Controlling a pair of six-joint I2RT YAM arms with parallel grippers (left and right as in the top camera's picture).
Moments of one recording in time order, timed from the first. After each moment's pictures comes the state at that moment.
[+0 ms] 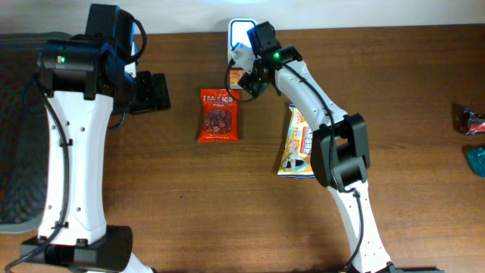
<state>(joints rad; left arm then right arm) -0.12 1.78 2.21 -1.68 -0.10 -0.28 0.38 2.55 2.30 -0.79 -0.04 -0.57</state>
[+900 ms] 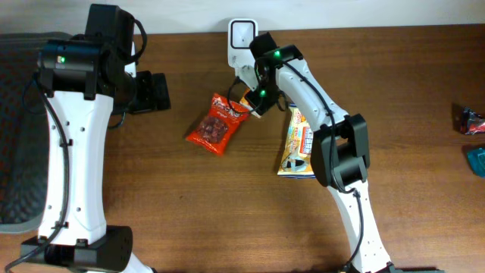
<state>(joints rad) -0.12 1.78 2.21 -1.68 -0.10 -0.28 0.38 2.55 2.34 -1.21 -0.22 -0.36</state>
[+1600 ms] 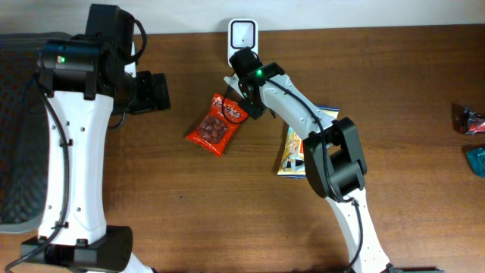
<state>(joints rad) -0.12 1.78 2.21 -1.68 -0.10 -0.28 0.48 2.46 2.10 -0.93 0.18 -0.39</state>
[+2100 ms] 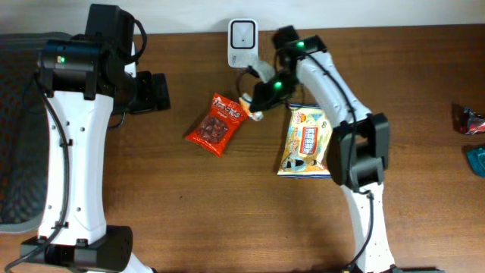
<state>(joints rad) -0.12 1.78 2.21 -1.68 -0.10 -0.28 0.26 2.46 2.23 -1.26 -0.67 -0.25</state>
